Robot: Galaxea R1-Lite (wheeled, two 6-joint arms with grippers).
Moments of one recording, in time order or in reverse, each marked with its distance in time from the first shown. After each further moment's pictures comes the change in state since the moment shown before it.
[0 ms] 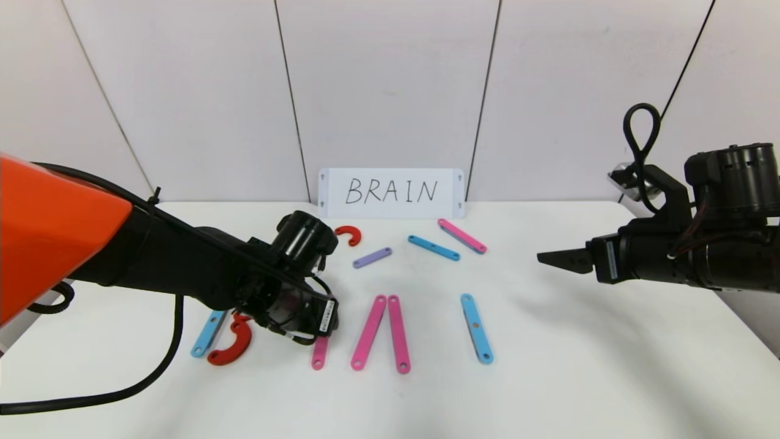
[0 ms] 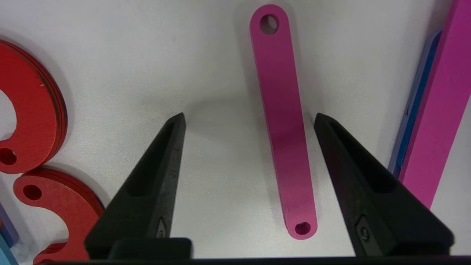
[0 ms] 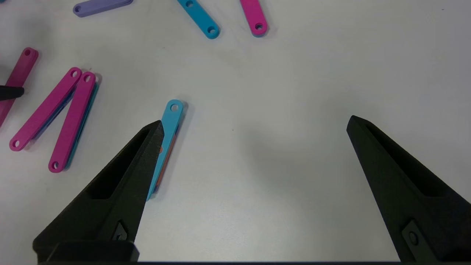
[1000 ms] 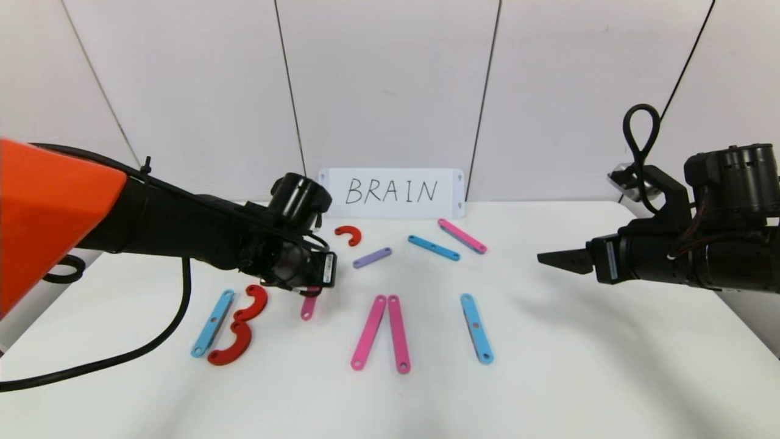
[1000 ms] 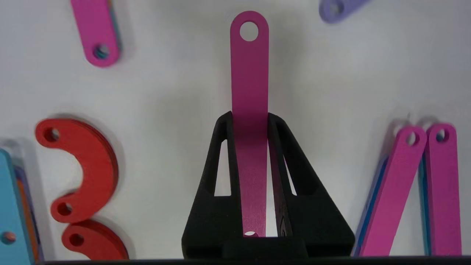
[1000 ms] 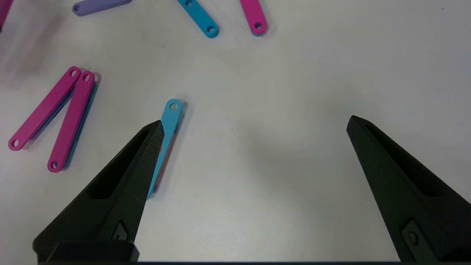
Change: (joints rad) left arm 0.069 0.040 -0.196 0.001 0.037 -0.075; right arm 0.000 0.001 0.001 0.000 0.000 0.000
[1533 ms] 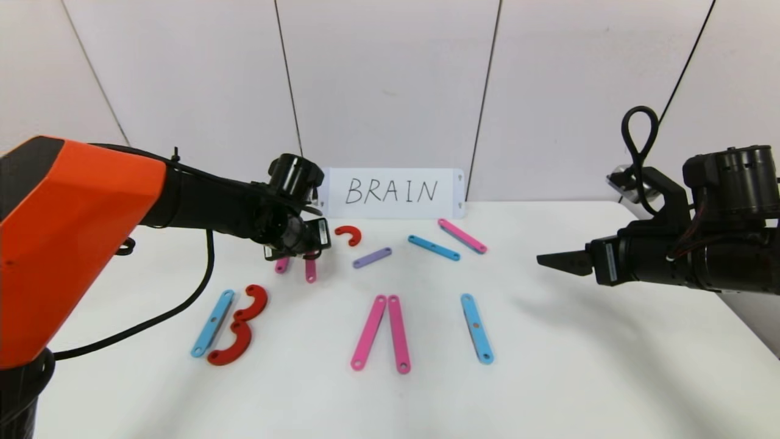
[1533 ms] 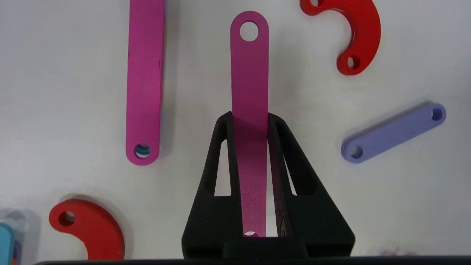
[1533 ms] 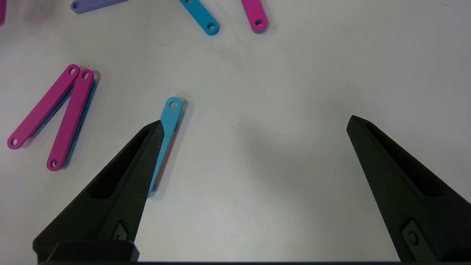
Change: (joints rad) left arm 0.088 0.153 -0.243 0.010 0.026 -0.152; right arm 0.001 0.001 0.005 0.000 0.000 0.000
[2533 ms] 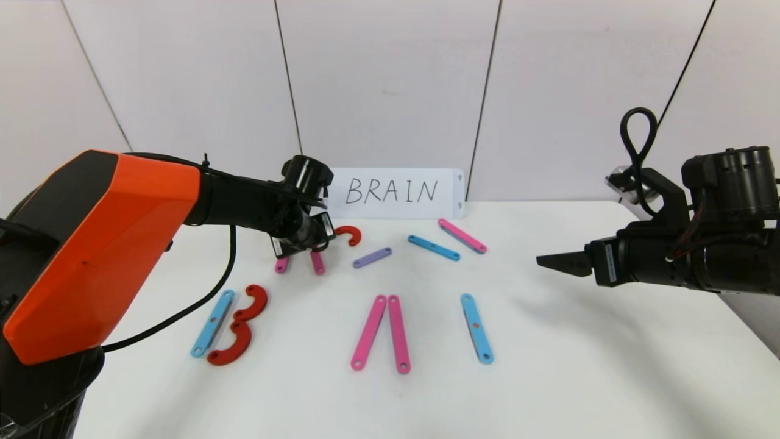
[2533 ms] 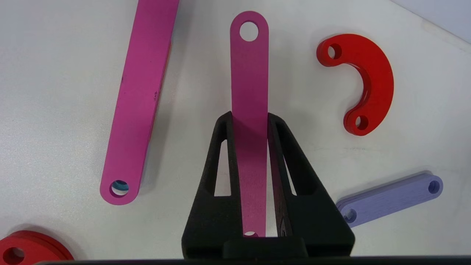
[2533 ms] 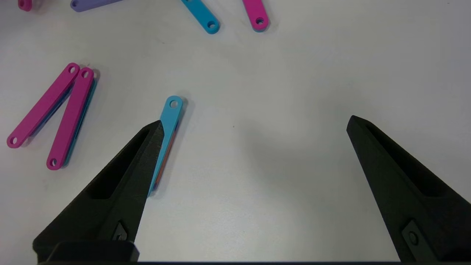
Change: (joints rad) left arm 0.006 0.114 -0.166 0.066 0.056 -0.151; right arm 0.001 0.001 0.001 0.000 0.000 0.000
